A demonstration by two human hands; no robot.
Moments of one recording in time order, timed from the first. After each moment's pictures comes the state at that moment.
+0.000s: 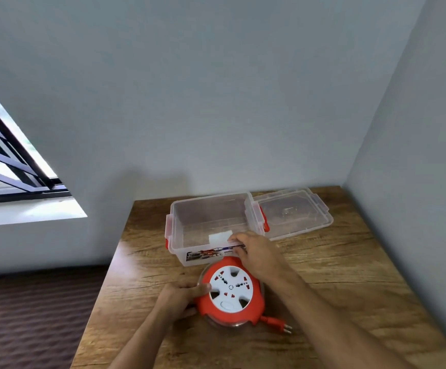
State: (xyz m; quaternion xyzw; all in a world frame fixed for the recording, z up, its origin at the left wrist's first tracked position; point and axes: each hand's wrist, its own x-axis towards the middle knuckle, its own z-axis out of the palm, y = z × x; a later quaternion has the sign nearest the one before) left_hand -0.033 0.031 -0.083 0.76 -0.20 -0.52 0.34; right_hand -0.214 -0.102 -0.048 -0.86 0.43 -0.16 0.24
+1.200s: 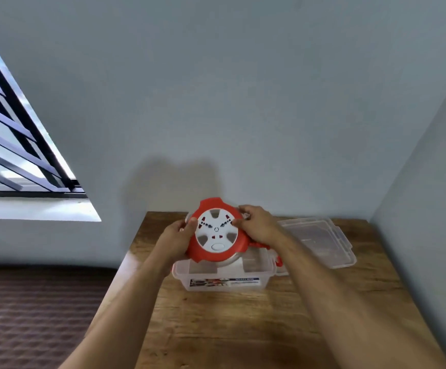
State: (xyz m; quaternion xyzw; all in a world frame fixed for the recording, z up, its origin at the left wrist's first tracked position) left_hand 0.011 -0.072 0.018 0.76 -0.27 -0.39 0.44; right_hand -0.161 -0.203 0.032 -0.79 0.42 -0.12 0.42
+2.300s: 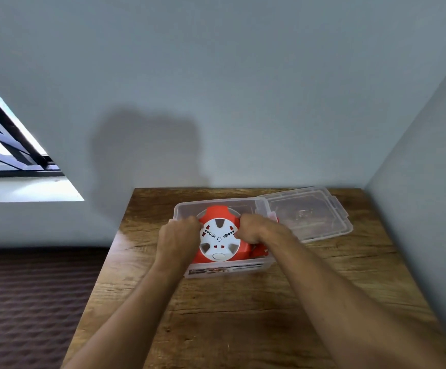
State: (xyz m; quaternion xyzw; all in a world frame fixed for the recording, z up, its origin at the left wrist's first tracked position) left_hand -0.004 -0.077 -0.032 0.83 -0.56 0.04 -0.01; right_hand -0.148 -0.180 -0.013 -0.80 0.50 0.15 0.31
